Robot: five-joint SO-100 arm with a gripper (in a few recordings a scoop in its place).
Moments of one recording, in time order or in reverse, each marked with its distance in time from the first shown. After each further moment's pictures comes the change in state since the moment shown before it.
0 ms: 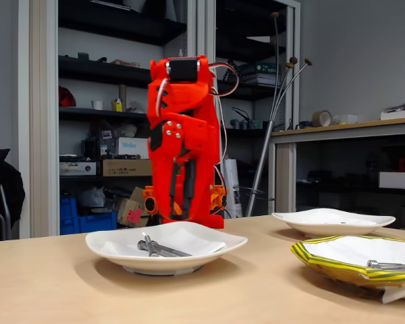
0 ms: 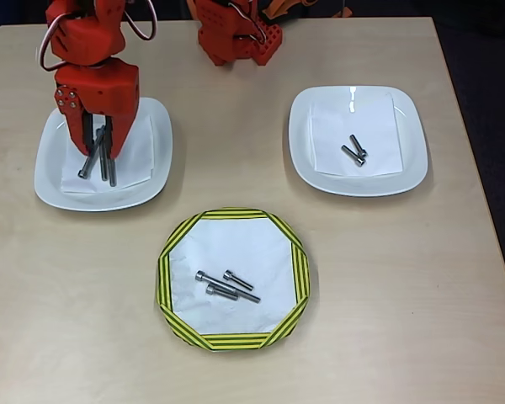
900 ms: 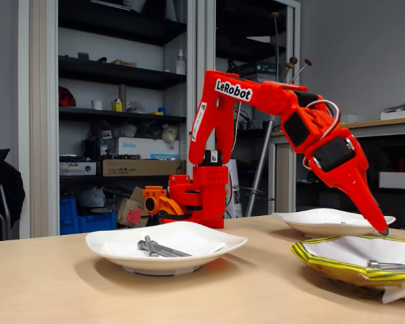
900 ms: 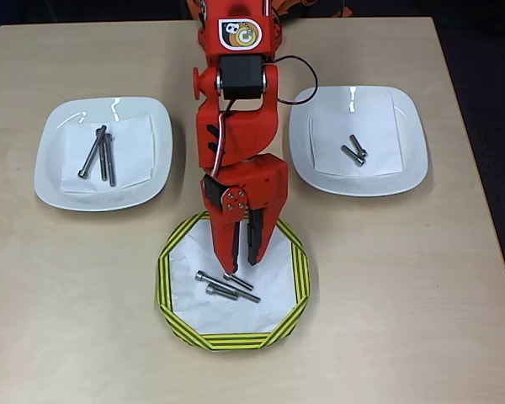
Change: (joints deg) arm -33.8 -17.7 -5.8 -27.4 5.1
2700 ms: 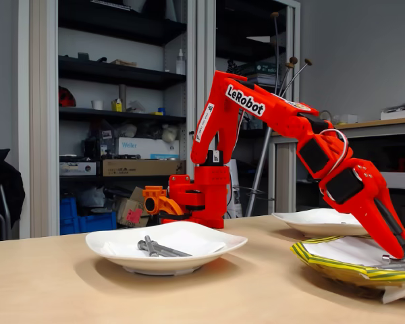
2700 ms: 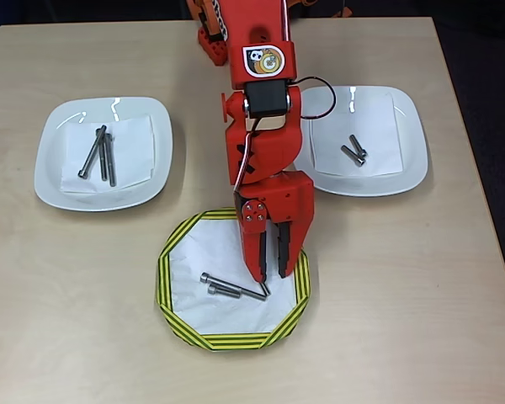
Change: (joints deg) arm -5.8 -4.8 6.2 -12.6 20.3
